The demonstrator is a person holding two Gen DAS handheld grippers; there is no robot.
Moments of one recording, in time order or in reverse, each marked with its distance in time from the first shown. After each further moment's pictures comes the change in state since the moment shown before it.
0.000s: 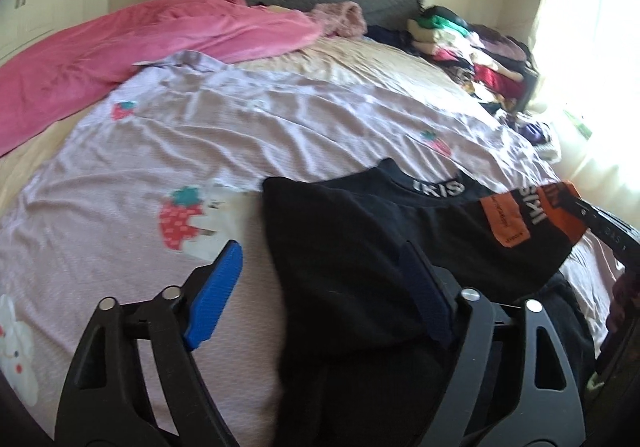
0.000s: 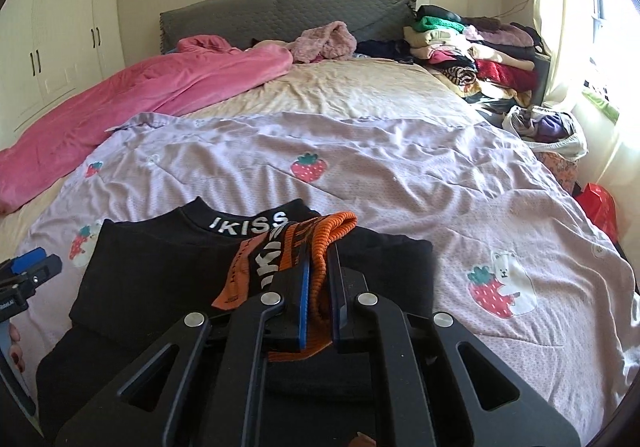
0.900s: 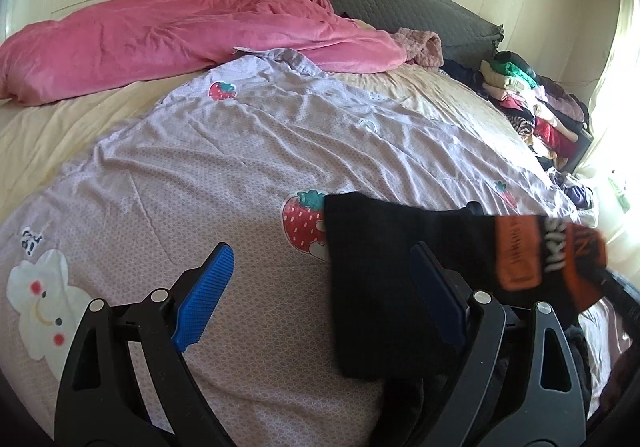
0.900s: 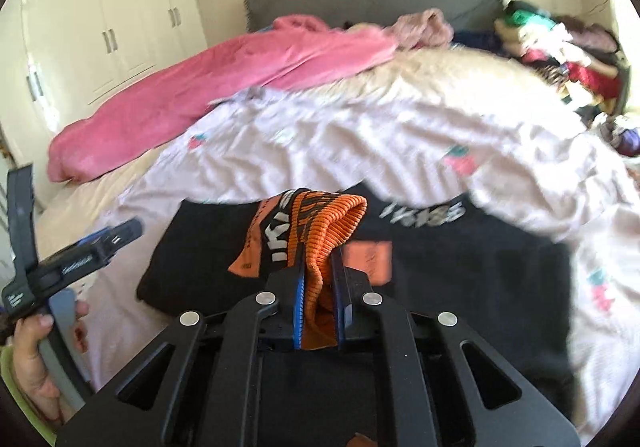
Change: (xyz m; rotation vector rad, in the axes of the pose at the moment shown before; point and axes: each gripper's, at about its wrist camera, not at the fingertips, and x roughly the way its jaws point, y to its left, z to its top) left arm -0.039 0.090 -0.002 -0.238 -0.064 0.173; right arm -0.013 0.109 0.014 -0.091 0.037 0.260
